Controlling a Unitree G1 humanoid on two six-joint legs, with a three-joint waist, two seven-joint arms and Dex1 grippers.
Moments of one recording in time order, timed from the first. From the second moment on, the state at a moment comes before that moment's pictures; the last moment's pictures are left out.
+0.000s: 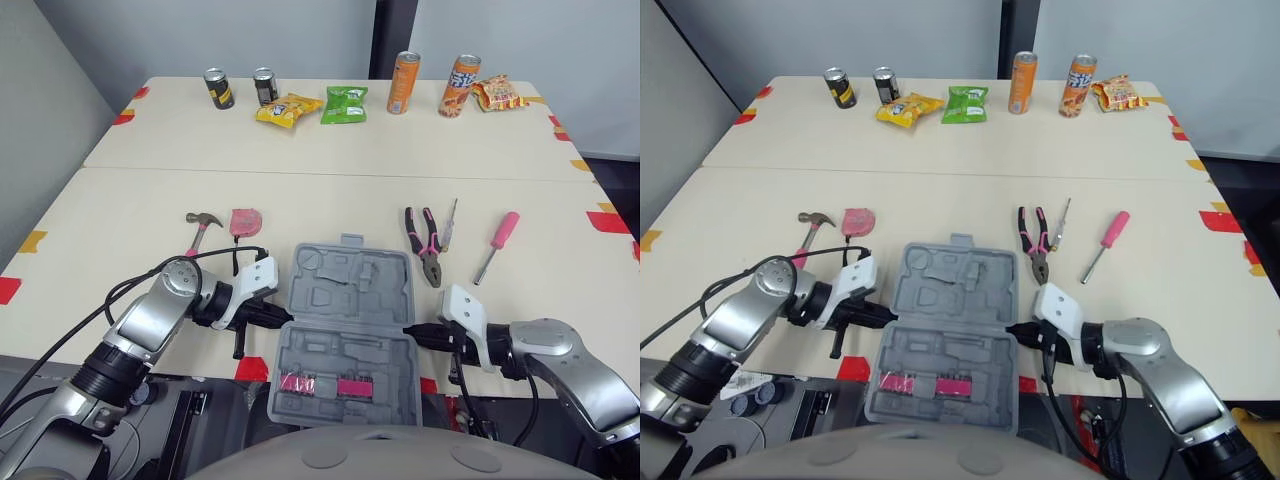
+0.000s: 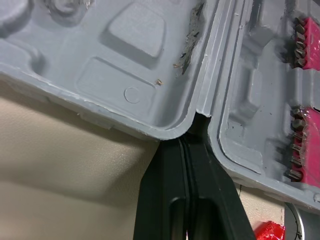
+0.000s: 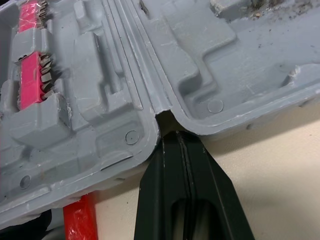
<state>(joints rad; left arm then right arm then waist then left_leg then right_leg) -0.18 0.73 -0.30 -0.11 -0.16 0.50 -1.27 0.23 -0.71 0.13 -0.36 0.26 0.38 0.98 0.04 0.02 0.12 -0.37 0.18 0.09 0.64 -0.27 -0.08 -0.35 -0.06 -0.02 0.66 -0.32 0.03</state>
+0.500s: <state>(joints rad) 0.01 0.78 0.08 -0.15 -0.38 0.43 -1.21 0.33 -0.76 -0.16 -0.24 0.38 0.20 1.06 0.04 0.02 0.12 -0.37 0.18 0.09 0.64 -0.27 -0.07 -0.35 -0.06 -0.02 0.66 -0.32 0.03</state>
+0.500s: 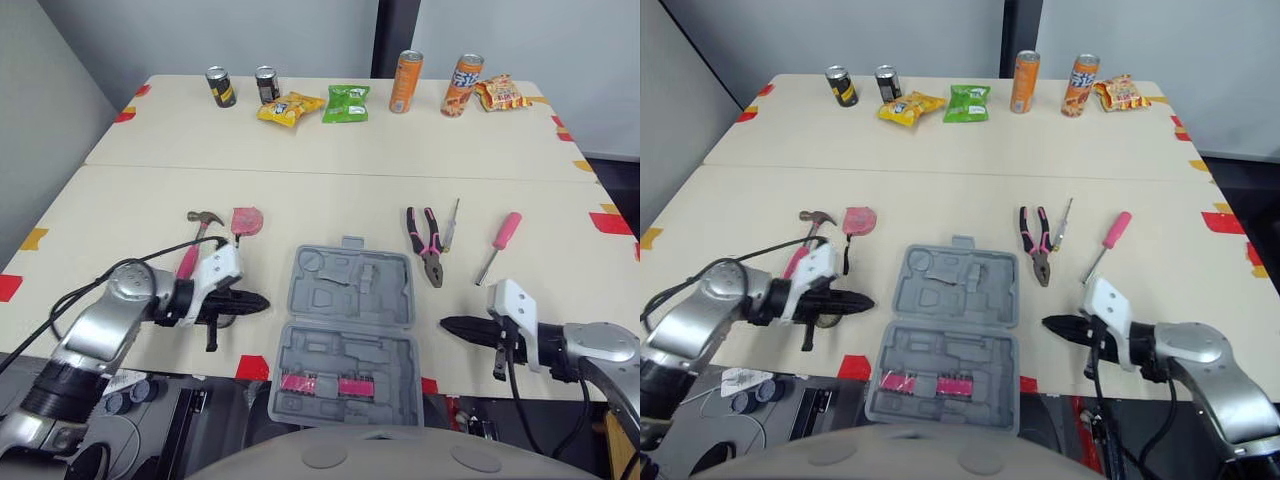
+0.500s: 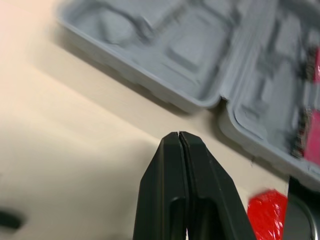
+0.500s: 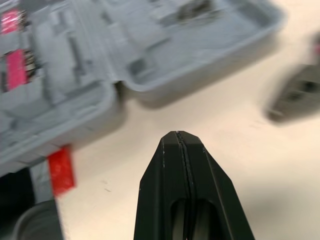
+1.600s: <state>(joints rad) 0.32 0.76 0.73 0.55 -0.48 0.00 -1.06 0.17 -0.78 -0.59 0.64 0.50 -0.17 1.16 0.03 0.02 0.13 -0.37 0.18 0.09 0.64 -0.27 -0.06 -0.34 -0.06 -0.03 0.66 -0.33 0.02</state>
